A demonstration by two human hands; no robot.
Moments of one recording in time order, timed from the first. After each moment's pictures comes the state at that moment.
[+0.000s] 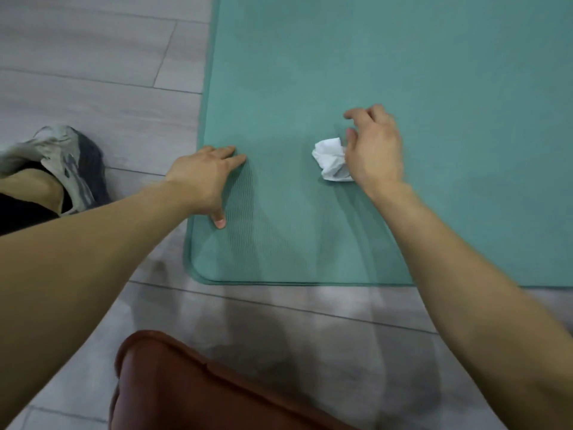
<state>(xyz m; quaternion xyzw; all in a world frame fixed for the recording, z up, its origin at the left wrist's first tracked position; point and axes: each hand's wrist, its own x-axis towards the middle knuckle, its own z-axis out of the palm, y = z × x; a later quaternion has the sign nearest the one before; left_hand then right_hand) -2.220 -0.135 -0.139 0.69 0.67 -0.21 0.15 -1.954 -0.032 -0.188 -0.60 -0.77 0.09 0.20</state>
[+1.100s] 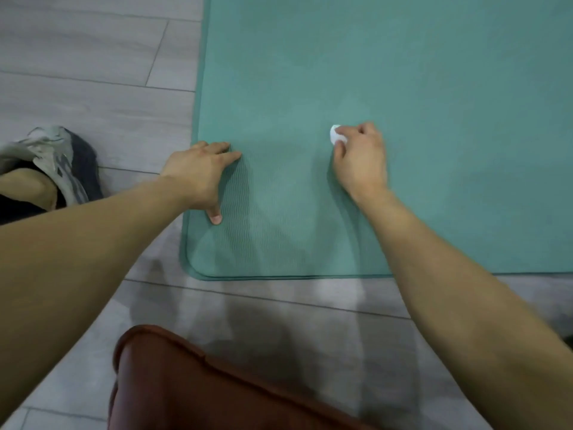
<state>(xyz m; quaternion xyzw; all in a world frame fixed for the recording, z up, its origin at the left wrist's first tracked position) -2.221 -0.135 -0.141 0.69 0.68 -0.21 0.13 -1.956 -0.050 -0.208 -0.61 -0.75 0.11 0.22</state>
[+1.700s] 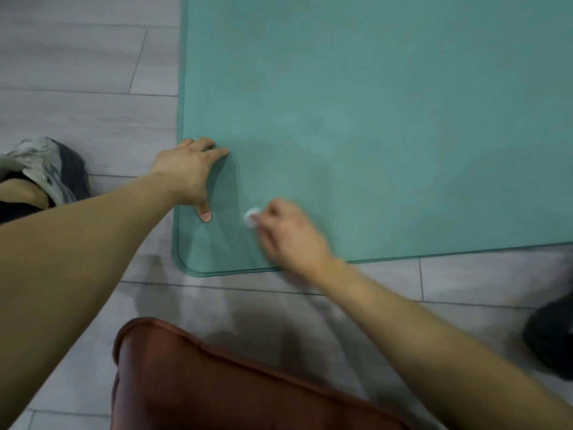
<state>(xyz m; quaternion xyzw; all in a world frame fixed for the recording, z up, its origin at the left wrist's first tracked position) -2.218 -0.126 -0.144 0.70 0.67 -0.23 0.12 -1.991 -0.194 -0.214 -0.39 -0.88 0.21 0.20</state>
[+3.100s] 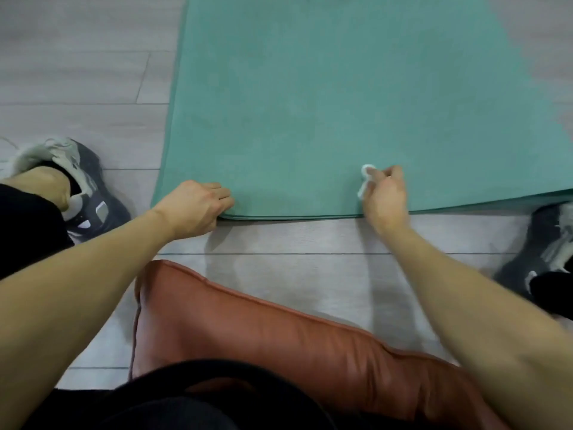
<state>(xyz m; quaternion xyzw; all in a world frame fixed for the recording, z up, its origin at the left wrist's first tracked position) -2.214 -0.228 -0.171 0.91 0.40 -0.11 -0.05 -1.823 -0.190 -0.209 -0.72 -0.66 0.11 0.20</state>
